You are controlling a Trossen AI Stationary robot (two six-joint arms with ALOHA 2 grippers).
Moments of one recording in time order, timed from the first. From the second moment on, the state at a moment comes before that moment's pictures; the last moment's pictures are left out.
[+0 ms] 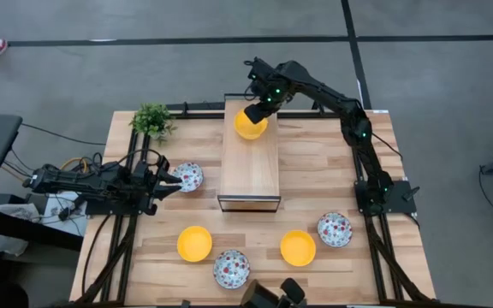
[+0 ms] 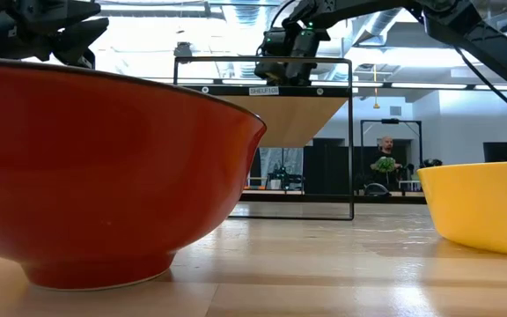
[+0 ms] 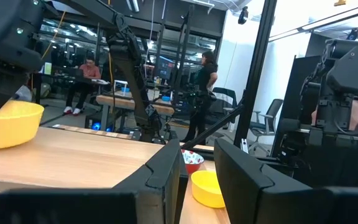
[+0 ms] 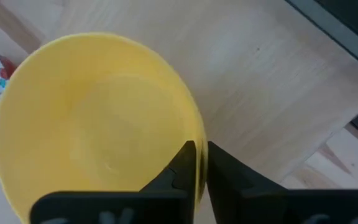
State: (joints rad) left arm -0.14 0.12 0.03 0.32 -0.02 -0.14; right arm -0.57 2.21 2.33 -1.39 -0.14 0.26
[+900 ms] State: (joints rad) left arm -0.14 0.12 0.03 0.32 -0.02 -0.14; right arm -0.59 2.08 2.35 -1.39 -0.13 0.24
